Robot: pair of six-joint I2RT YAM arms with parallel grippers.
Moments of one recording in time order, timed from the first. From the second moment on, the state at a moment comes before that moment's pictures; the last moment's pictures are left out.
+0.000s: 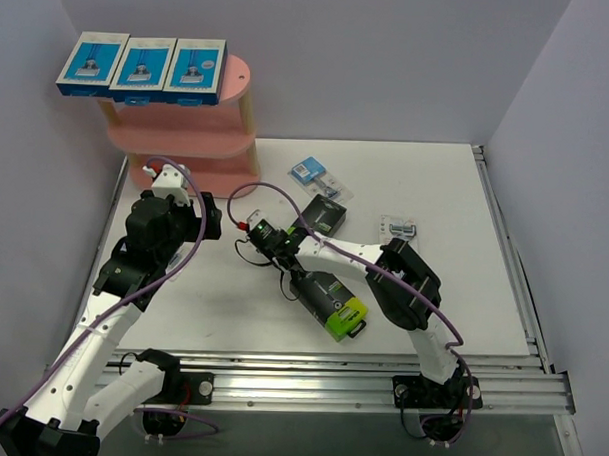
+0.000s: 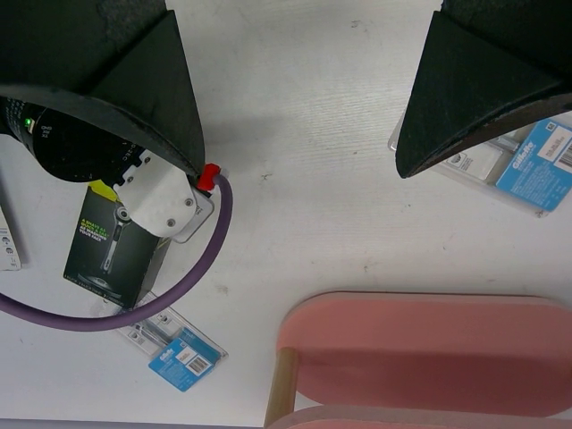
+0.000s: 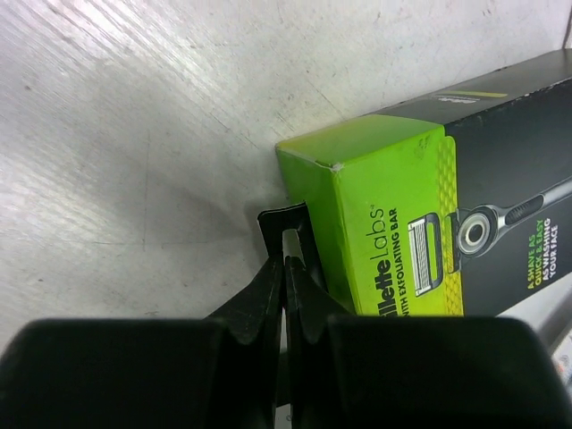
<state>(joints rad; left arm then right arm) -0.33 0.88 0.92 -0.36 -0.15 -0.21 0.97 2.09 1.50 -0.47 0.45 0.01</state>
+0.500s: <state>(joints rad) -0.33 0.88 0.92 -0.35 -0.14 -0.22 0.74 1.84 1.39 -0.33 0.27 0.31</state>
